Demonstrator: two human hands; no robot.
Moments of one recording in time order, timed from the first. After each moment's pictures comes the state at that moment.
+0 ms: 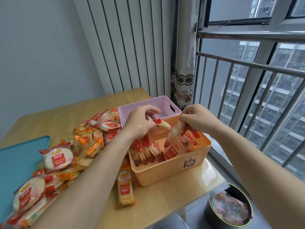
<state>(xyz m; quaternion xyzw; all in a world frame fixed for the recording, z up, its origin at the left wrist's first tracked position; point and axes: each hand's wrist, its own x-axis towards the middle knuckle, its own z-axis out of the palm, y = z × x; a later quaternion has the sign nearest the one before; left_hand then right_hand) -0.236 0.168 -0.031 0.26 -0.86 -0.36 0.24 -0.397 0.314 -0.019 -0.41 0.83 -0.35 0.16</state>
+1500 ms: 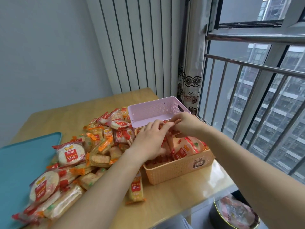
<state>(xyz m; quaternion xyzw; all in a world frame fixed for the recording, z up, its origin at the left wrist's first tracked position) -0.213 0.183 -0.075 0.21 -0.97 -0.01 0.09 -0.361 0.270 -0.038 -0.44 0.80 -0.33 0.25</state>
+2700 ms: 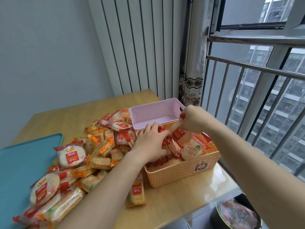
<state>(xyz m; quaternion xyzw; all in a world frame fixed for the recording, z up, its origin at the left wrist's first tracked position) -0.213 0.181 -0.076 0.24 -0.97 -0.04 0.07 -0.379 0.270 -0.011 -0.48 0.86 -0.14 0.09</state>
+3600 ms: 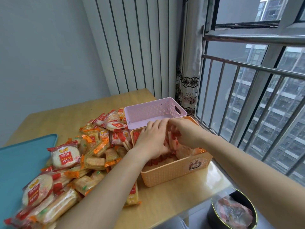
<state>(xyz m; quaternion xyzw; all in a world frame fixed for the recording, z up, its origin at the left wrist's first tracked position) -0.237 0.192 -0.074 0.25 -0.96 -0.07 0.10 -0.386 0.283 -0.061 -0.64 0.75 -0.17 0.06</state>
